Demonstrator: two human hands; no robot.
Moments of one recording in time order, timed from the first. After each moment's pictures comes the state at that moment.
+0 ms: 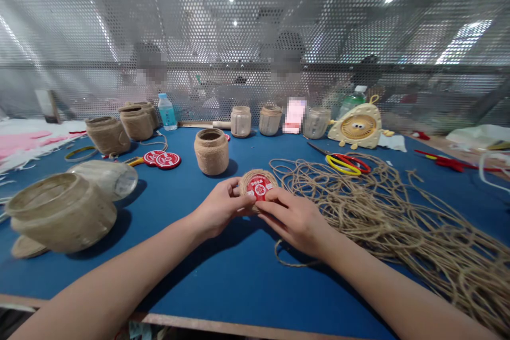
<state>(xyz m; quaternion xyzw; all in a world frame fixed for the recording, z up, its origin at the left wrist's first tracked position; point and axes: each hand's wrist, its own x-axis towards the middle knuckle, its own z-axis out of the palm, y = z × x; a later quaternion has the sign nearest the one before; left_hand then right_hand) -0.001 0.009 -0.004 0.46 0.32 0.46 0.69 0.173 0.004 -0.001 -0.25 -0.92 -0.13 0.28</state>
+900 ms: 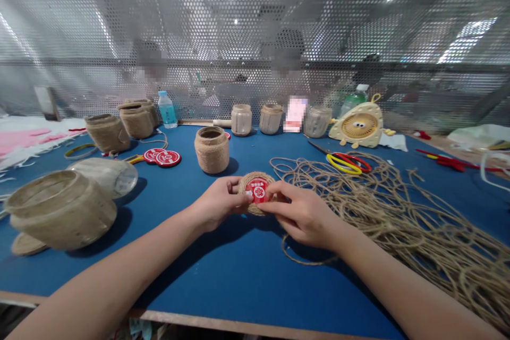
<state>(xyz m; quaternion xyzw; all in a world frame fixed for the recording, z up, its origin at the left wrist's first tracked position) -0.007 0.013 0.001 0.49 0.36 0.42 0.68 0.183 0.011 0.012 -0.20 -0.94 -0.11 0.26</state>
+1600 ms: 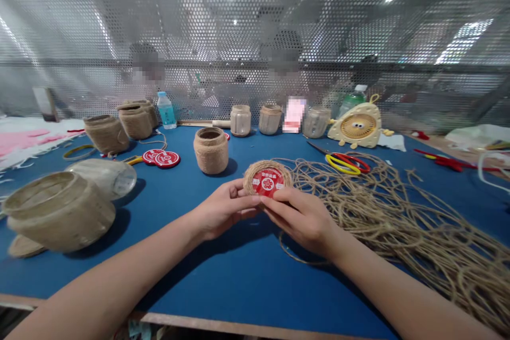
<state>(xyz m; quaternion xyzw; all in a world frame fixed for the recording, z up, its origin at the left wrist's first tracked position) -0.002 0.003 0.002 0.45 0.25 0.42 0.75 0.176 0.004 0.005 -0.17 -0.89 -0.22 0.37</state>
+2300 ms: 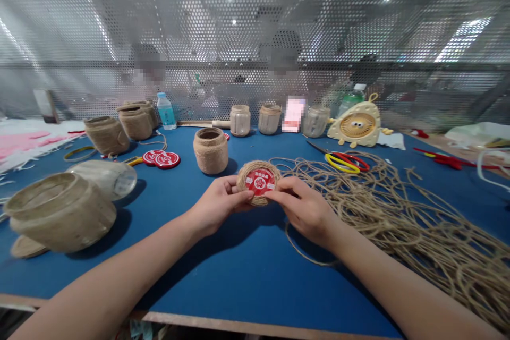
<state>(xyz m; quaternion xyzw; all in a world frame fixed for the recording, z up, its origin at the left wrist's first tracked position) -0.005 0.007 0.004 0.48 0.32 0.46 0.68 0.184 0.012 0.006 -0.20 -0.90 -0.16 0.36</state>
